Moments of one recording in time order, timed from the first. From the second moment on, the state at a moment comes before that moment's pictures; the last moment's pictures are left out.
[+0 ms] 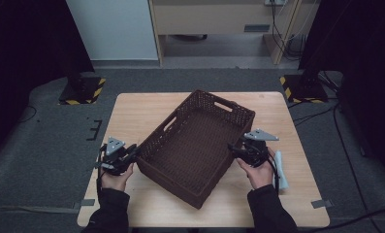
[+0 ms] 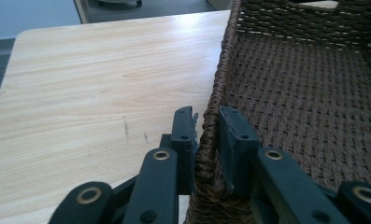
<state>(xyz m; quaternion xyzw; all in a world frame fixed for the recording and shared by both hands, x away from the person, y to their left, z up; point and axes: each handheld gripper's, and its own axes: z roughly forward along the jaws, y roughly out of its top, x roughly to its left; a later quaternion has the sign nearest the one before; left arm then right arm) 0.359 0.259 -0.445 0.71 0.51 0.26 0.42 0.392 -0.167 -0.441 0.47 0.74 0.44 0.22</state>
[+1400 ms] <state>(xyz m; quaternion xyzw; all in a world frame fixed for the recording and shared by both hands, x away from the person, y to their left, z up) 0.346 0.258 -0.436 0.68 0.52 0.29 0.43 0.394 -0.183 -0.444 0.47 0.72 0.44 0.25</state>
